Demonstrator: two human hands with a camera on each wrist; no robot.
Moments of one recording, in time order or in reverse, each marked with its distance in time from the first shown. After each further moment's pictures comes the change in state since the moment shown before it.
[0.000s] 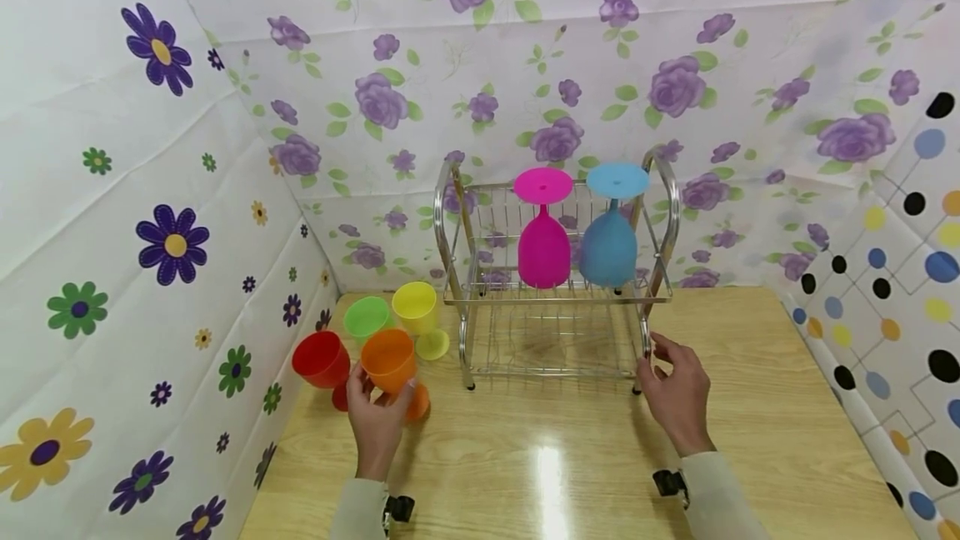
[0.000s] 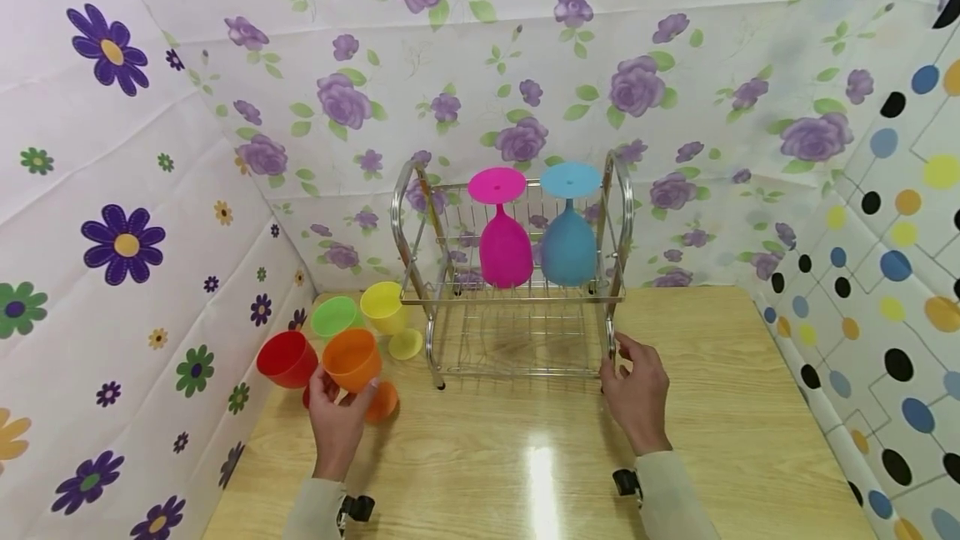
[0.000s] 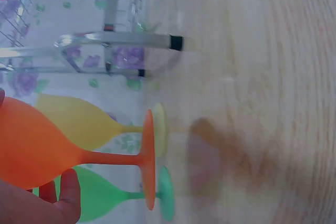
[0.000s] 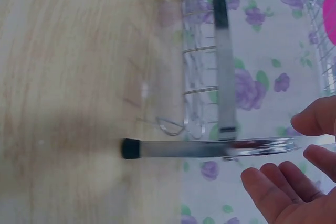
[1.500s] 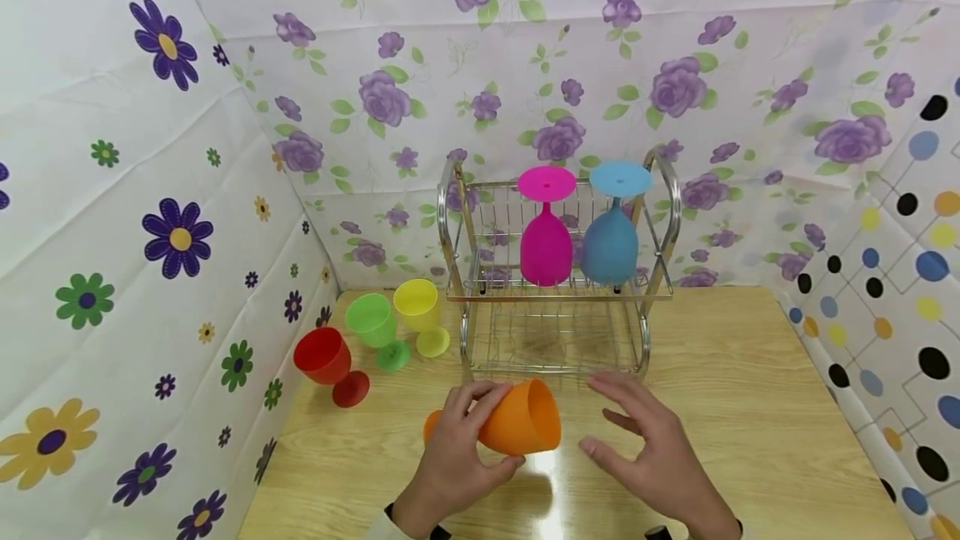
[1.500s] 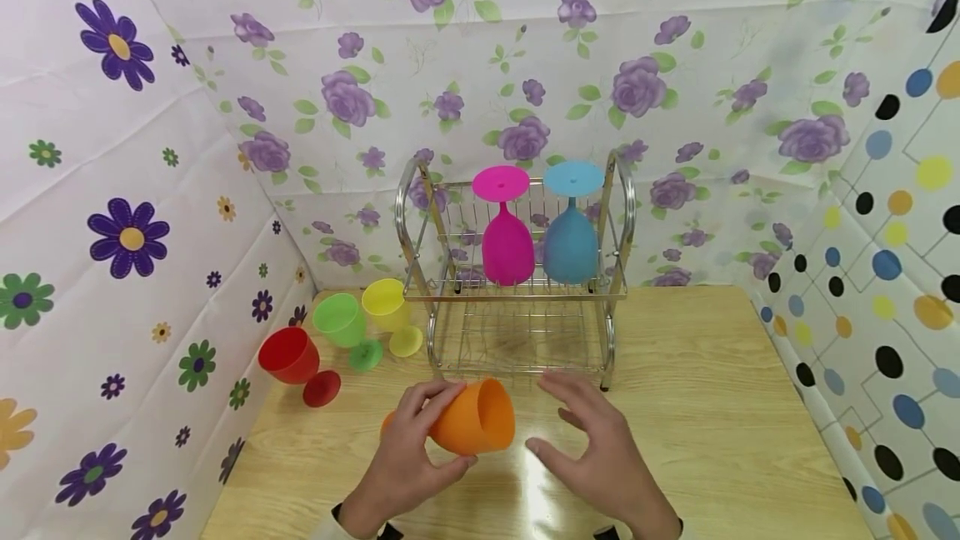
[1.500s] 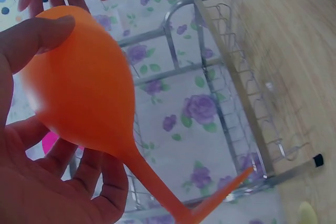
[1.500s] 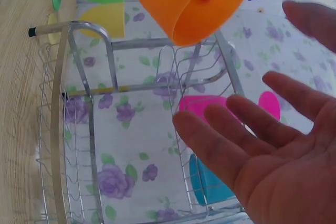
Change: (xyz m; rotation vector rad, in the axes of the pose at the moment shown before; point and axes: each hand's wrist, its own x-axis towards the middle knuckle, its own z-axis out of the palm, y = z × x) left_hand -0.089 0.111 0.043 0.499 -0.658 0.609; right_hand -0.073 -0.131 -0.057 0.277 -0.460 -0.333
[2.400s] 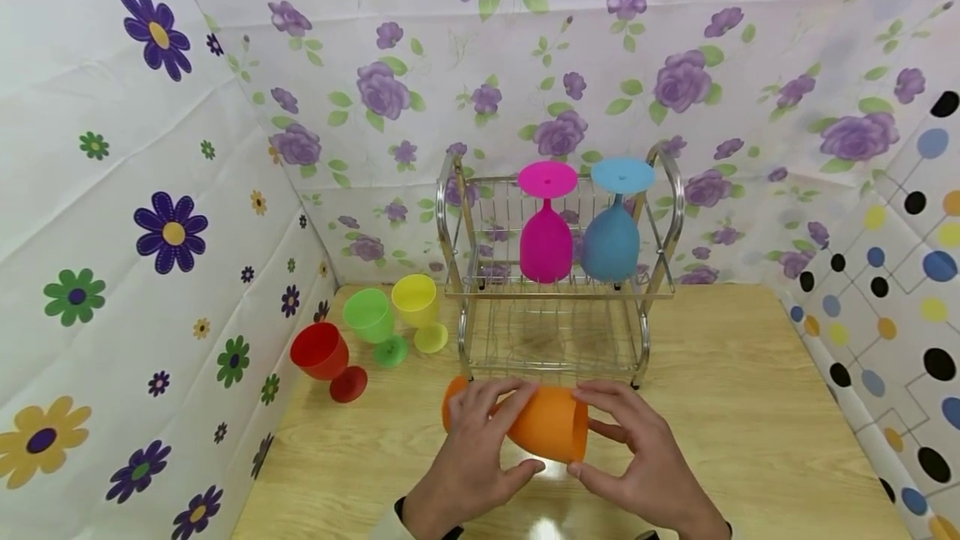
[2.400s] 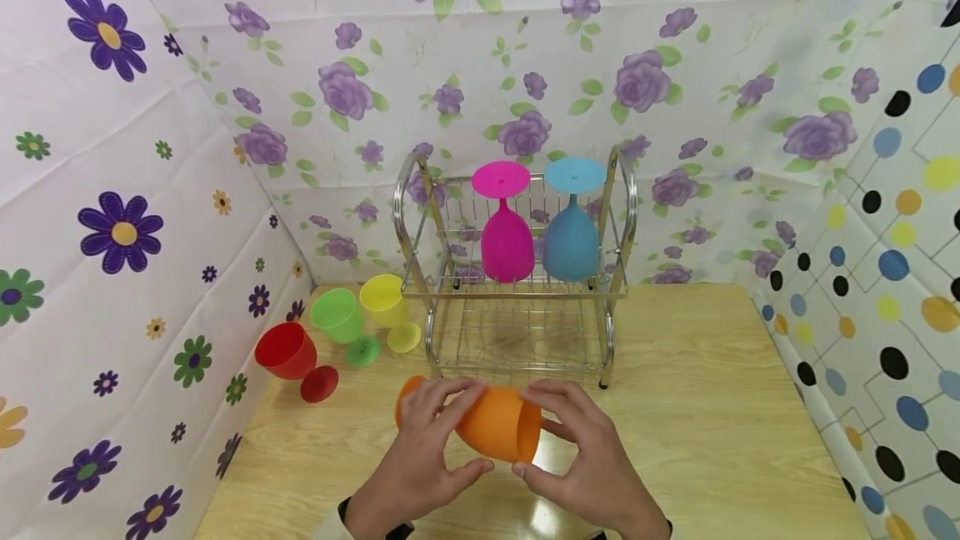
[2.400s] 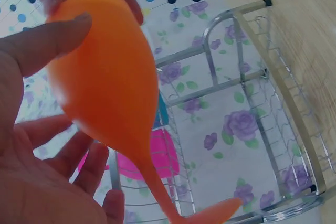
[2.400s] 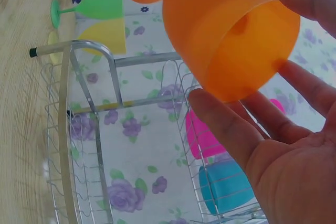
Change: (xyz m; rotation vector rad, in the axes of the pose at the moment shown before) left_hand 0.016 0.034 -0.005 0.127 -0.034 0.145; right_hand -0.001 -0.007 0.009 0.121 -0.054 -0.059
